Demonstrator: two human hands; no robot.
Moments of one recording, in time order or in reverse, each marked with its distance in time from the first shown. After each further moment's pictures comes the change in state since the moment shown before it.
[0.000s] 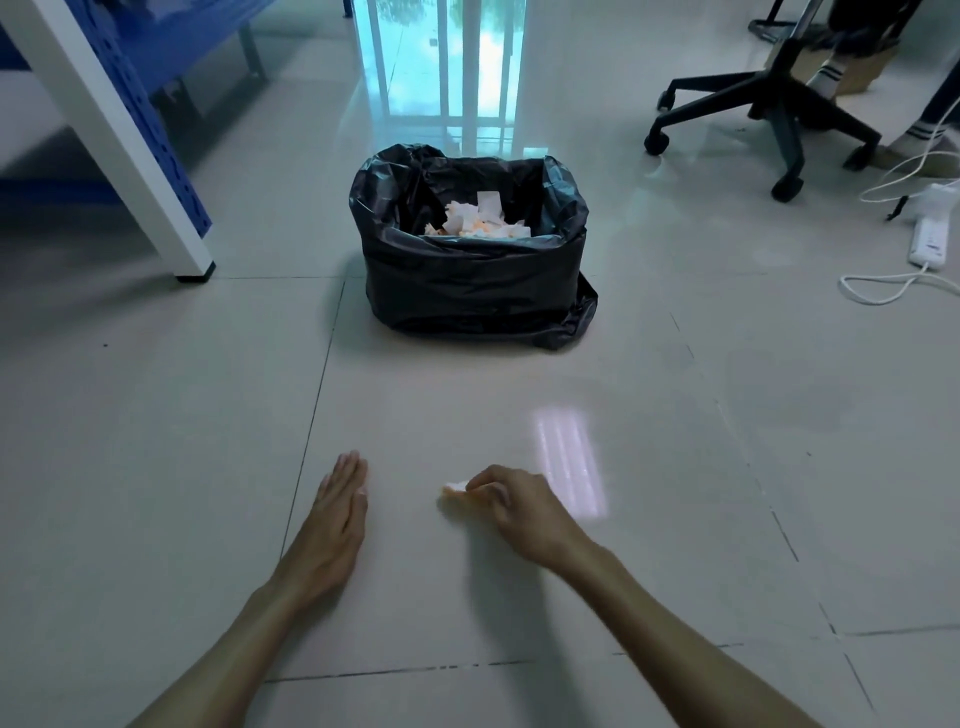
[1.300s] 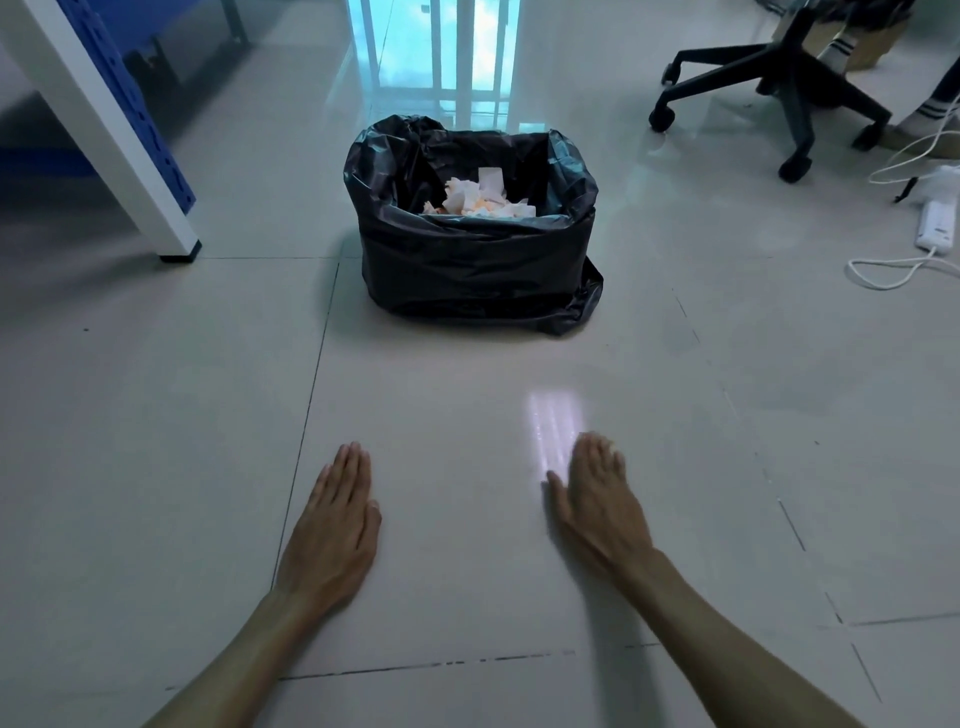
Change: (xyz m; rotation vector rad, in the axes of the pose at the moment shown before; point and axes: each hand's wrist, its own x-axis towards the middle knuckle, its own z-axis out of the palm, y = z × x) left_hand -0.001 -0.021 0.019 0.440 0.075 0.104; right_hand -0.003 0.087 0.001 -0.559 0.197 0.227
